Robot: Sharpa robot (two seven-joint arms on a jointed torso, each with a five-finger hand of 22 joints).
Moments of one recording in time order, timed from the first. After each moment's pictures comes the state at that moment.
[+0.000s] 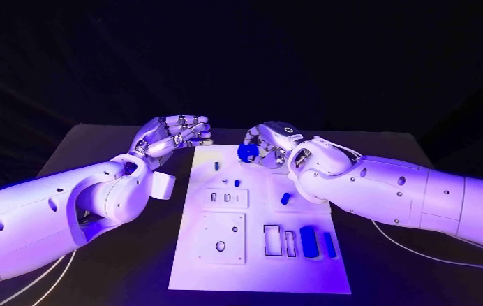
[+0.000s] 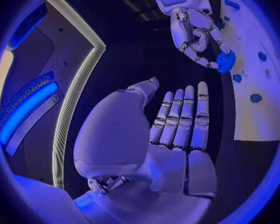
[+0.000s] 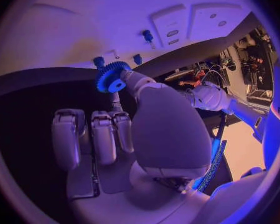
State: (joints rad) left arm 1.21 -0.95 0.00 1.64 -0.07 -0.32 0.48; left_hand 1.42 -0.17 0.45 0.15 0.08 0.86 0.22 0.20 0.14 1.00 0.19 0.07 0.07 0.92 0.15 0.25 0.25 0.17 0.92 0.25 0.27 0.11; right arm 1.31 -0.56 -0.15 1.35 -1.51 -0.53 -0.15; right_hand 1.42 -0.21 0.45 0.17 0.20 0.90 0.16 0.32 0.39 1.47 0.06 1.53 1.31 1.47 0.00 1.57 1.31 0.04 1.47 0.11 1.49 1.31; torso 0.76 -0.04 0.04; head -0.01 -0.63
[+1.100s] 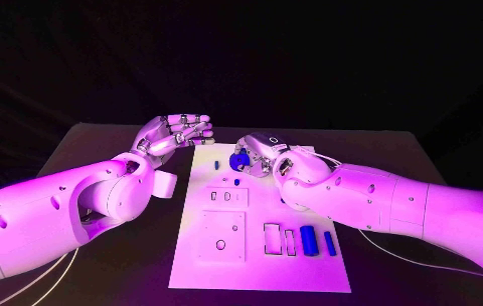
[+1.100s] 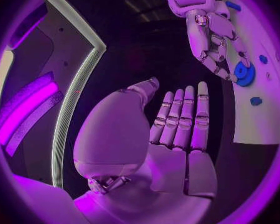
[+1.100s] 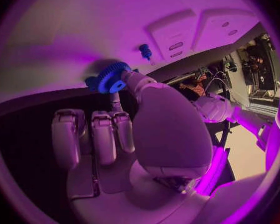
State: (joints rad) left arm 1.21 -0.95 0.00 1.64 -0.07 -0.31 0.47; left_hand 1.42 -0.17 0.45 0.15 0.08 0.86 0.22 0.20 0.14 1.00 0.19 0.07 0.07 0.92 0.15 0.25 0.25 0.17 0.92 0.25 0.27 0.11; right arm 1.26 -0.44 -0.15 1.24 -1.54 -0.51 -0.18; right_hand 1.41 -0.21 0.46 0.16 0.21 0.90 0.16 0.31 0.39 1.47 0.06 1.53 1.31 1.47 0.00 1.57 1.31 0.04 1.47 0.11 1.49 1.31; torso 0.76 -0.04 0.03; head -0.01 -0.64
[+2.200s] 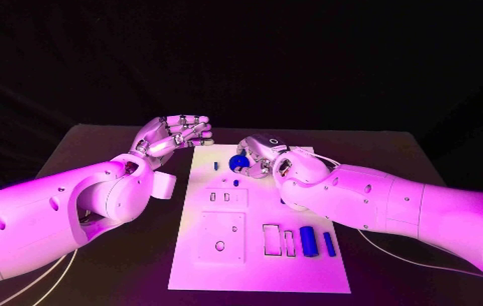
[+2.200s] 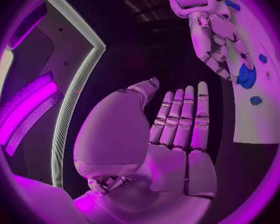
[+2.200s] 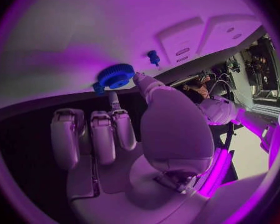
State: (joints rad) left arm 1.21 -0.95 0.00 1.63 -0.07 -0.31 0.47; left_hand 1.42 -0.17 0.45 0.15 0.08 0.86 0.22 0.20 0.14 1.00 0.19 0.07 0.07 0.92 0.15 0.25 0.26 0.17 0.92 0.25 0.27 0.11; right arm 1.25 -0.43 -0.16 1.20 -1.54 -0.49 -0.21; right_hand 1.22 -0.24 0.34 0.21 0.21 0.84 0.17 0.21 0.38 1.47 0.09 1.47 1.31 1.46 0.01 1.57 1.31 0.04 1.47 0.12 1.48 1.31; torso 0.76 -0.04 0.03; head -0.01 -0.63
